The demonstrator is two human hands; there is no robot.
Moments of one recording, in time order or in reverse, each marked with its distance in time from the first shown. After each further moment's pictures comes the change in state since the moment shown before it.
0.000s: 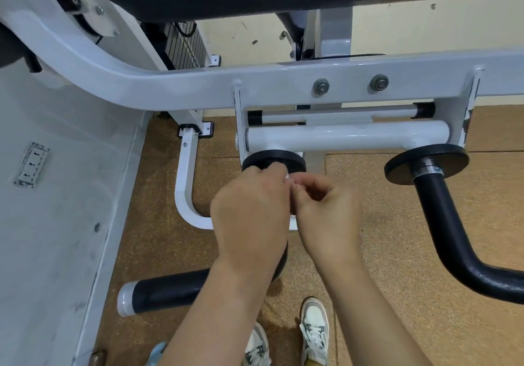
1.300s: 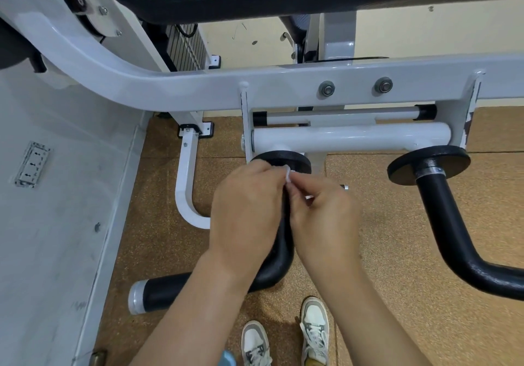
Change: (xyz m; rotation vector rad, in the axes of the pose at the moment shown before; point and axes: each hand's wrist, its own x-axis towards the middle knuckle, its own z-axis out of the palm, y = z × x) left_hand 0.004 -0.021 -0.004 -0.182 -0.066 0.116; right_hand -0.012 -0.007 0.002 -0.317 0.013 -0.299
